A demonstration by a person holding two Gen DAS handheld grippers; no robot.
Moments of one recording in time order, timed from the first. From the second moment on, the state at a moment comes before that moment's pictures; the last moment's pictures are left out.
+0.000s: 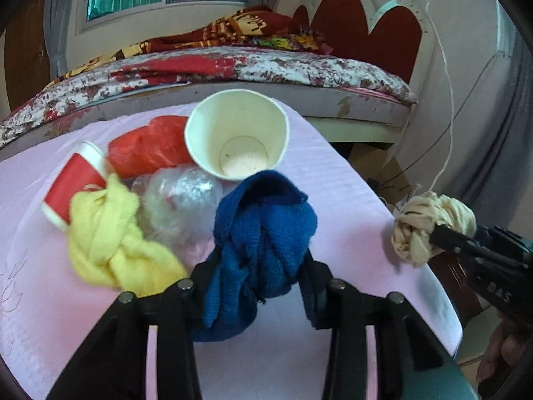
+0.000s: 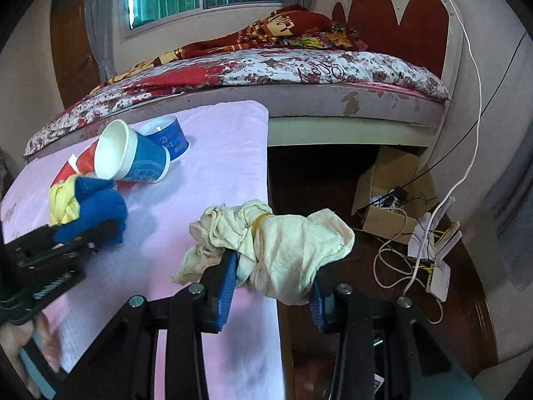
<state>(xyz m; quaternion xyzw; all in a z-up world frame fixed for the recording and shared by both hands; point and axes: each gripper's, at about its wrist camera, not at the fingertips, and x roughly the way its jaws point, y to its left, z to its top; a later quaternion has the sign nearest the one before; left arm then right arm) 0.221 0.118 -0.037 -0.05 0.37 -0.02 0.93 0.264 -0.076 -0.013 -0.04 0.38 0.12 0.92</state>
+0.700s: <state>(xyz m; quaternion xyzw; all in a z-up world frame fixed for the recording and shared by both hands) 0.171 0.096 -0.029 -0.02 0.36 -0.05 0.93 0.194 -0.125 -0.005 -0.07 0.38 0.11 0.92</state>
